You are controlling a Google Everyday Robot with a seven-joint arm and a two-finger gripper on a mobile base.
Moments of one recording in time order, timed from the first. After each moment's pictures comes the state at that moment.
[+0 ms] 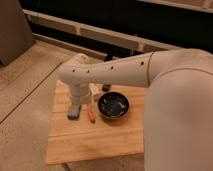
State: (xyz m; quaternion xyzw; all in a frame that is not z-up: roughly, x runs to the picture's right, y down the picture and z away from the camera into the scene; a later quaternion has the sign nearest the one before) arm -0.109 0.103 0.703 -0.26 0.23 0.64 0.68
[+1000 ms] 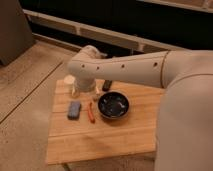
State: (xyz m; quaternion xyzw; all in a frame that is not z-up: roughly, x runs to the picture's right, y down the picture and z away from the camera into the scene) arm -0.106 0.018 0.724 -0.23 0.07 0.67 0.70
